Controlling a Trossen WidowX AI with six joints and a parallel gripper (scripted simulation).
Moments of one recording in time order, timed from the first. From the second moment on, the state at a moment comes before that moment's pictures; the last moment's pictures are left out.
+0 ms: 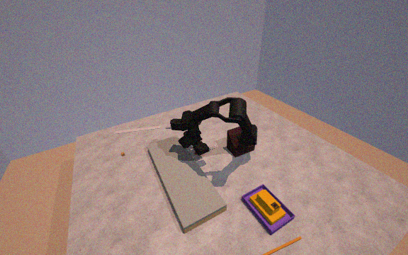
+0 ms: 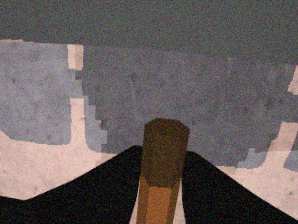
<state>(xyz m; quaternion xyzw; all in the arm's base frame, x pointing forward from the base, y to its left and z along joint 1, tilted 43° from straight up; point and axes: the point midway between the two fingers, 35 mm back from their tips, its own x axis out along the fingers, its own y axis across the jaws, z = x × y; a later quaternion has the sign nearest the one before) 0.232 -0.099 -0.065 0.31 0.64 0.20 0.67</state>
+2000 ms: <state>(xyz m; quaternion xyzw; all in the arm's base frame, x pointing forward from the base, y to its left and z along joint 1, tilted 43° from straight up) 0.147 -0.186 0.065 0.27 0.65 -0.34 0.62</state>
